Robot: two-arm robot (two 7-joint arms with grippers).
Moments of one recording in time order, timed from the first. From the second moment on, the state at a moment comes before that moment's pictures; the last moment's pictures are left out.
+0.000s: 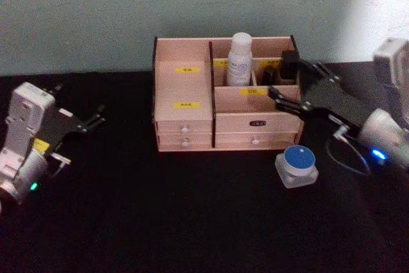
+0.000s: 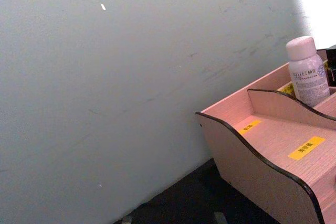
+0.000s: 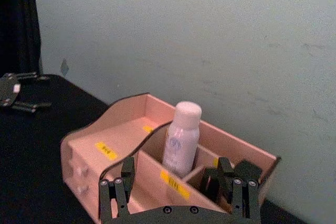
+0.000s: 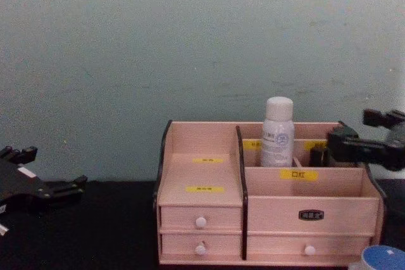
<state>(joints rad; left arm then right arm) -0.20 0.60 0.45 -1.41 -0.25 -0.12 0.03 0.26 0.47 -0.28 -1.41 0.37 -0.10 0.53</state>
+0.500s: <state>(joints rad) -0.20 0.60 0.45 -1.41 -0.25 -0.12 0.03 0.02 0.64 -0.22 -1.61 0.43 -0.07 0.55</state>
